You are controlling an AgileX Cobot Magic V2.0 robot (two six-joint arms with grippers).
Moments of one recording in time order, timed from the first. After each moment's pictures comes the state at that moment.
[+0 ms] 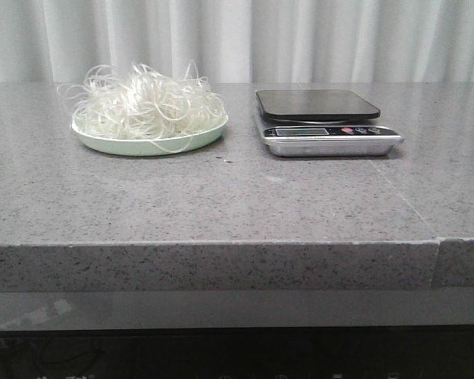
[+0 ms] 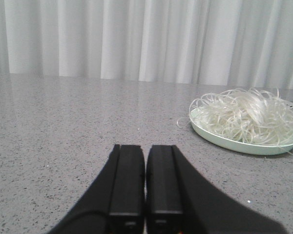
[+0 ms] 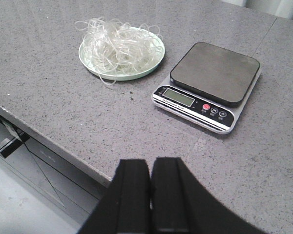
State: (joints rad) left arm -0.08 0.00 0.00 0.01 0.03 -0.11; right arm 0.55 0.56 -0.81 0.04 0.73 -0.02
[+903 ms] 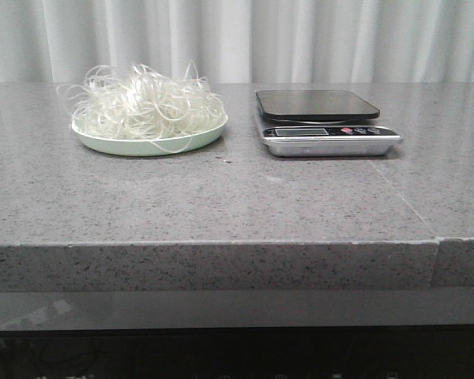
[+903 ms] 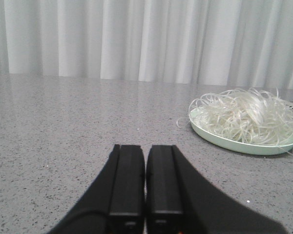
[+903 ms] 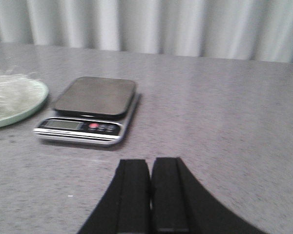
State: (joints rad) left arm -0.08 0.00 0.00 0.01 0.03 -0.11; right arm 0.12 0.19 -0.36 0.04 0.37 -0.02
